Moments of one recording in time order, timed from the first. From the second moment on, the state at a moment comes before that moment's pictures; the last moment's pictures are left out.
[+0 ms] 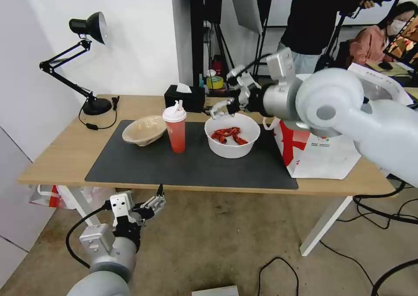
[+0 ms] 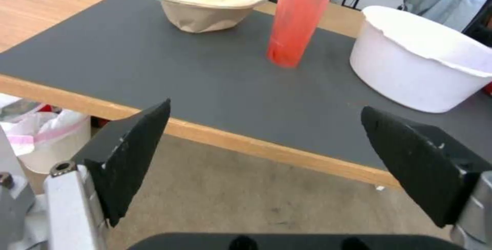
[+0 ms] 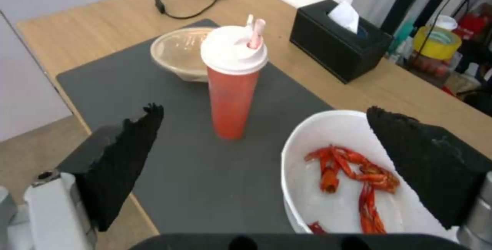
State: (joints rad) left arm 1.64 -1.20 -0.35 -2.50 -0.55 0.42 -0.57; right arm 0.20 0.66 -0.57 2.01 1.54 -0.74 0.32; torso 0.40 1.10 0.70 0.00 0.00
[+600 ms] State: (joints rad) left arm 1.63 -1.20 -0.34 -2.49 -0.55 0.41 -0.57; right arm 0.21 0.62 -0.63 1.95 1.45 -0.74 0.15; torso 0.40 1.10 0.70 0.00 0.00
